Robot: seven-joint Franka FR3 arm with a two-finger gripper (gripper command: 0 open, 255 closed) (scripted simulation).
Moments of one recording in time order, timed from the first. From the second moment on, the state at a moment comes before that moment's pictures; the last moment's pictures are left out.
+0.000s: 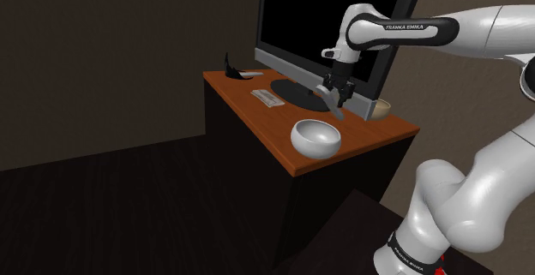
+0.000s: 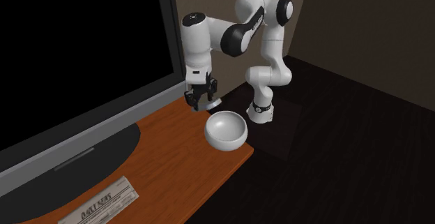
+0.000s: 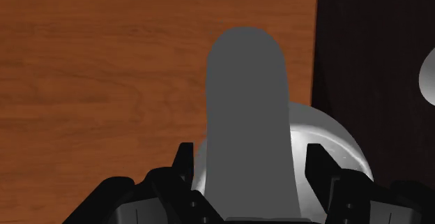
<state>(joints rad) 0.45 -0.41 -0.67 -2.06 -0.24 1.71 -1.38</state>
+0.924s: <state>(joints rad) 0.48 -0.50 -0.51 -2.25 -0.22 1.79 -1.16</state>
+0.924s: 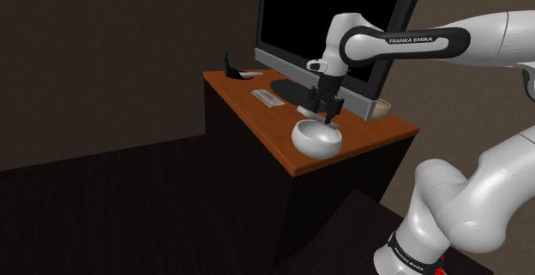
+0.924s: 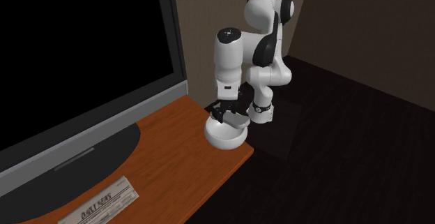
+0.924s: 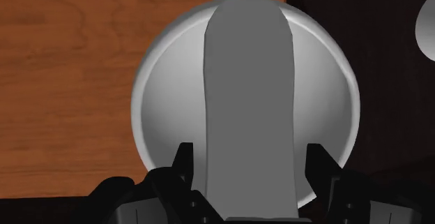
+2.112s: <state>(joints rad) 0.48 -0.48 -0.53 -2.35 -0.23 1.90 -1.16</state>
